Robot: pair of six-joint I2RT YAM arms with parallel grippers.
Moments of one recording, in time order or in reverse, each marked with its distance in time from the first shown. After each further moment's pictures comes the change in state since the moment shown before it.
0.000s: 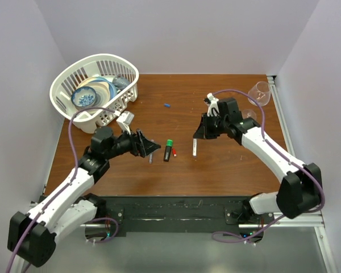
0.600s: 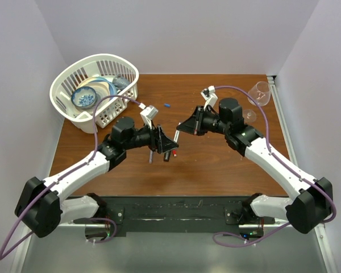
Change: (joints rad) left arm -0.177 0.288 0.153 0.150 0.033 0.006; right arm 0.124 -0.142 -0.041 0.341 -0.107 0.328
